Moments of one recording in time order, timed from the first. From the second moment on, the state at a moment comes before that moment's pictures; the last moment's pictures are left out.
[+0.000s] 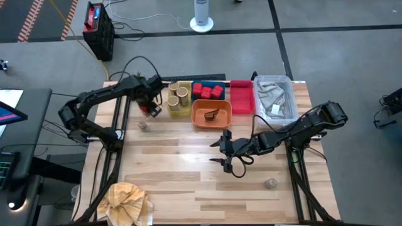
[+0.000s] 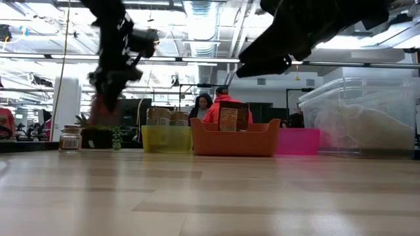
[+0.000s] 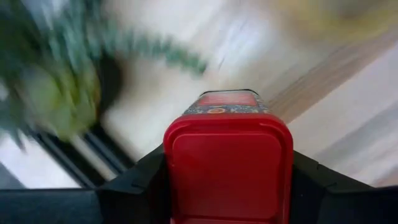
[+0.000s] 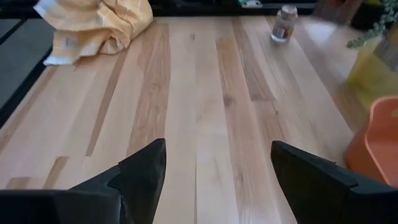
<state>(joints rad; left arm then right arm) 0.66 1.42 1.15 -1.12 -0.25 -0.11 0.28 1.49 0.78 0.21 0.26 0.16</state>
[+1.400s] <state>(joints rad) 0.66 2.09 1.87 -0.41 0.01 0.75 0.05 1.49 0.54 0.53 0.12 0.17</state>
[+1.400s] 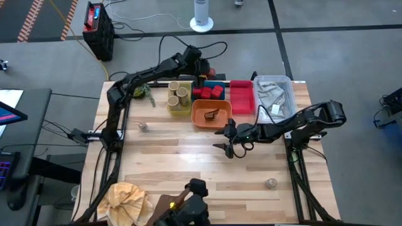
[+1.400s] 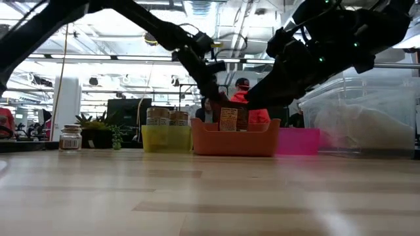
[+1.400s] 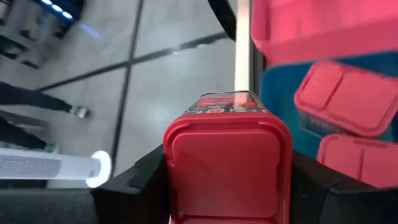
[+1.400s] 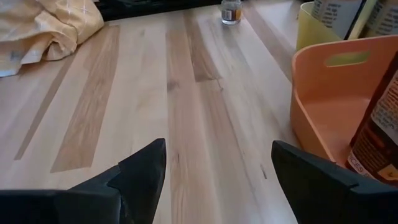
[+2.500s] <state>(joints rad) 0.65 2.11 1.86 -0.53 0.17 0.68 0.06 1.48 0.54 0.53 0.10 0.19</state>
